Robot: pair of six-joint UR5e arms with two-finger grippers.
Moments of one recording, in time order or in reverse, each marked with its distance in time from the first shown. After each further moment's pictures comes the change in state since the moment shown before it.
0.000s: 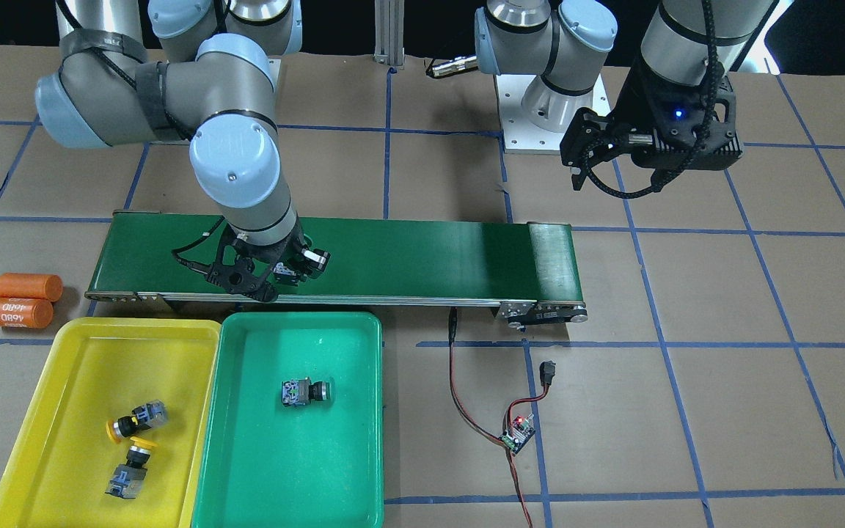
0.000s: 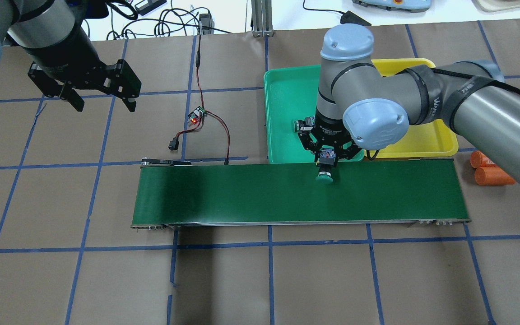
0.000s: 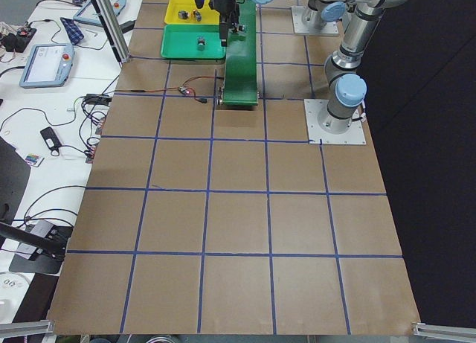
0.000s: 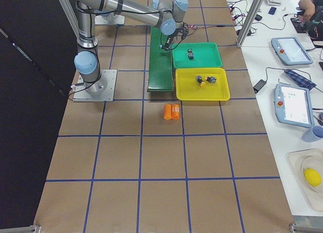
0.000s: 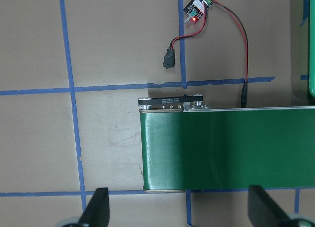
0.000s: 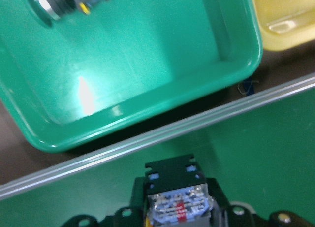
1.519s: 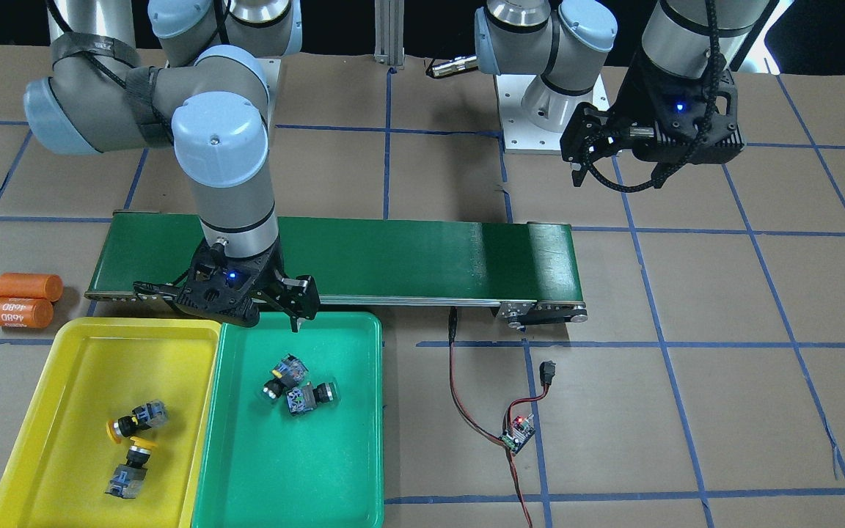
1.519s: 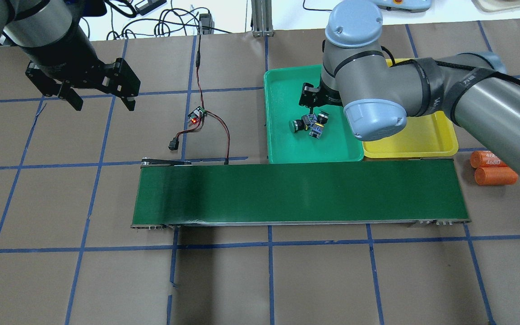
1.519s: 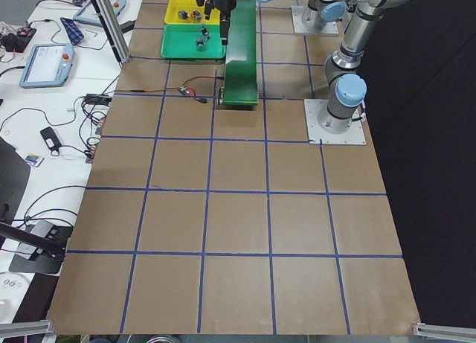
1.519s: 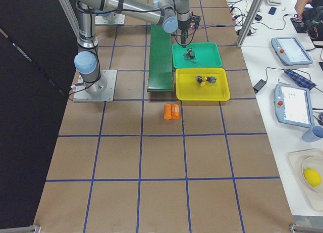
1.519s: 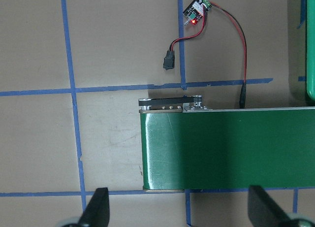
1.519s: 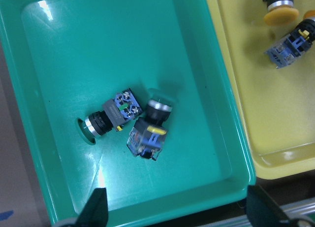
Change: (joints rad) left arm -0.001 0.006 0.000 -0.002 -0.003 -0.001; right arm -0.016 0.021 -0.025 -0.234 -0.103 -0.136
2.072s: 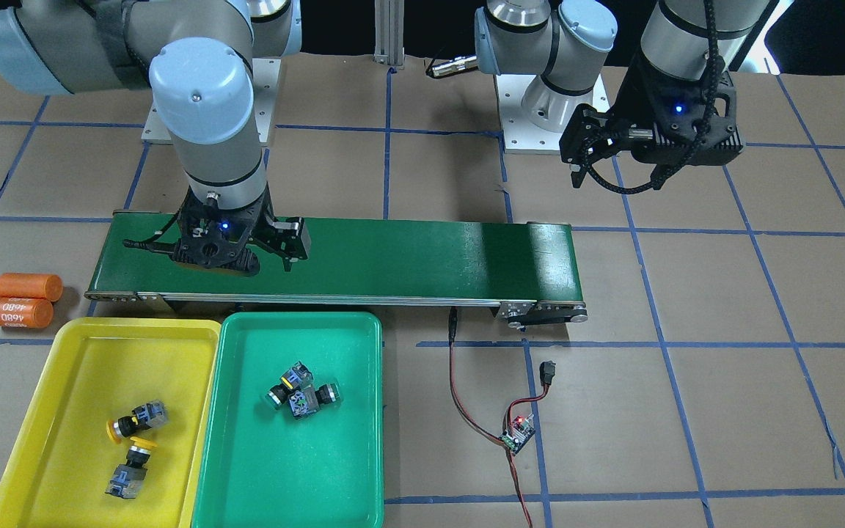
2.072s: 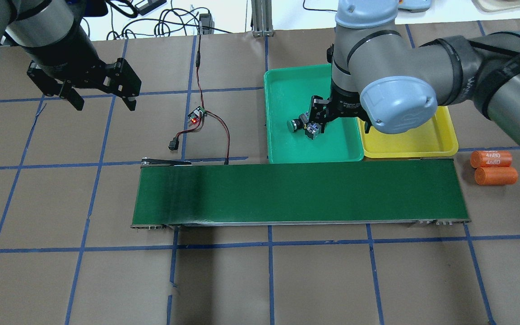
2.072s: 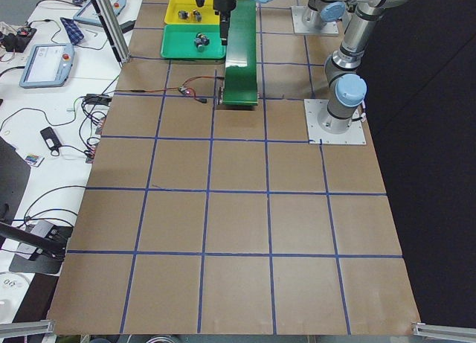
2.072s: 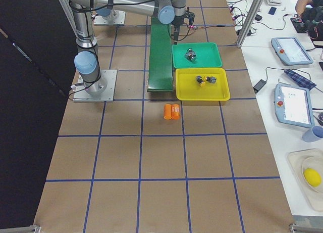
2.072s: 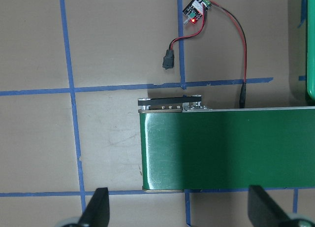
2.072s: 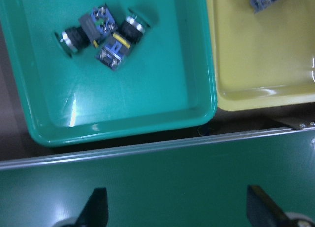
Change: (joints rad) left arm -0.001 -0.001 0.001 0.001 0.000 0.000; right arm -0.007 -0.121 -0.034 0.344 0.030 -0.147
